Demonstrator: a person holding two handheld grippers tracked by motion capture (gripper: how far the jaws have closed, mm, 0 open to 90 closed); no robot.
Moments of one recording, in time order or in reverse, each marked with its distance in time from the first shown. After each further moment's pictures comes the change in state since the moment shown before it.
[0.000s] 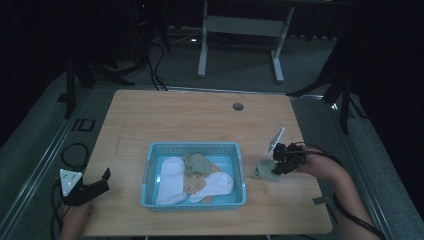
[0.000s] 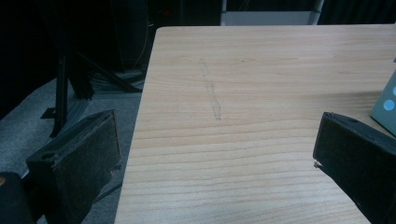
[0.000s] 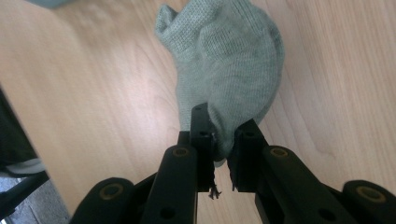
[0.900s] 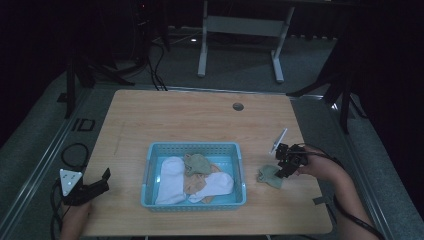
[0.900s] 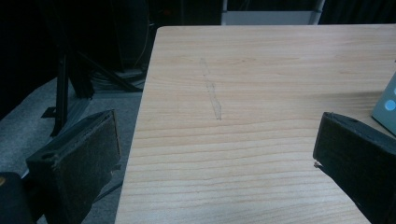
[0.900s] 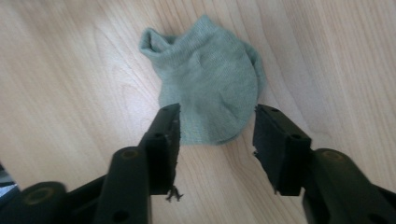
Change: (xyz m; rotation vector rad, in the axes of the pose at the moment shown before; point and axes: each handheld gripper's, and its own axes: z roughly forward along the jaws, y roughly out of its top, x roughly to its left) left arm 0.000 0.000 0.000 0.001 0.000 -0.002; right arm -0.013 -0.010 0.014 0.034 -0.027 0.076
